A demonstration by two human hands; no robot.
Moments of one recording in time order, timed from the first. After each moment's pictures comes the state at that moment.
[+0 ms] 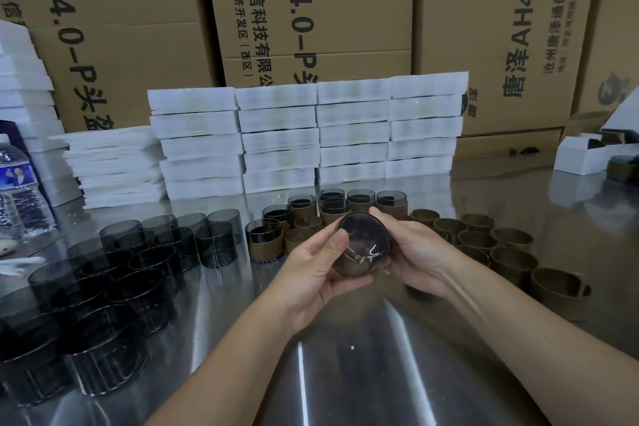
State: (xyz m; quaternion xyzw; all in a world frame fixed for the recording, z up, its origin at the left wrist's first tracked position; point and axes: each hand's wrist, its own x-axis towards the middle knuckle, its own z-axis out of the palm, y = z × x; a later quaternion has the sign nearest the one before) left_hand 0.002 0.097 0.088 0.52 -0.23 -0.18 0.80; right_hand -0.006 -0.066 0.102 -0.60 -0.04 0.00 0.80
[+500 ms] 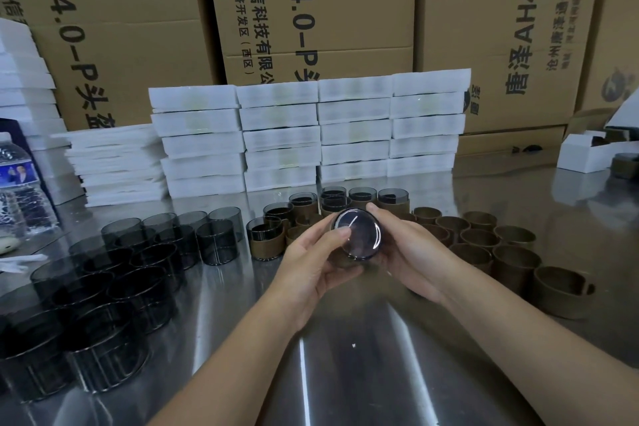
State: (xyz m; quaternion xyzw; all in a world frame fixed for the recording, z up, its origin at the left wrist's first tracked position) left_hand 0.003 0.097 0.087 0.55 -0.21 -0.11 0.80; right_hand -0.006 -0.061 0.099 -0.59 -0.07 0.00 0.80
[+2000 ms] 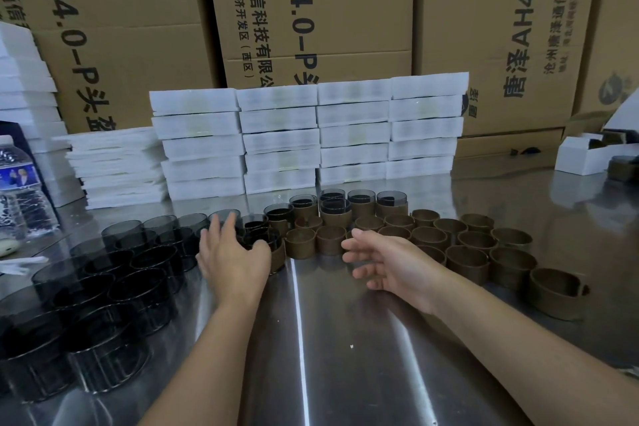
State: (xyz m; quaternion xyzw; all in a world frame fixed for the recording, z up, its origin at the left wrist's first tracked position) left_hand 0.041 0.152 0.078 0.84 0.07 0.29 0.45; right_hand -0.004 -0.058 0.086 -0.69 0.00 0.03 0.72
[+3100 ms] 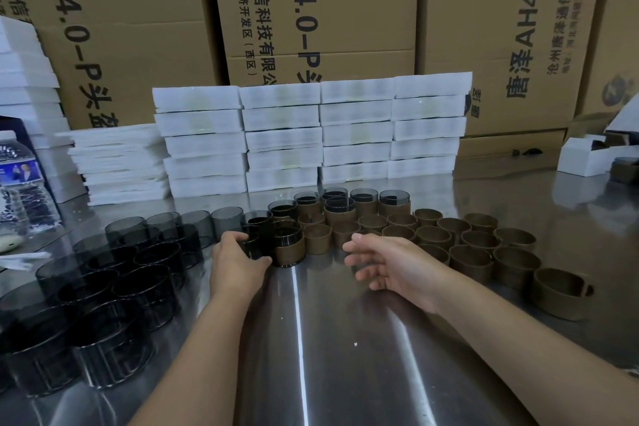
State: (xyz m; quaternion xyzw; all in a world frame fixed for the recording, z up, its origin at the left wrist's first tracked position) left_hand 0.059 0.168 0.067 0.87 0.07 0.18 0.46; right_hand -0.004 -0.058 0.084 -0.71 -0.01 0.04 0.71
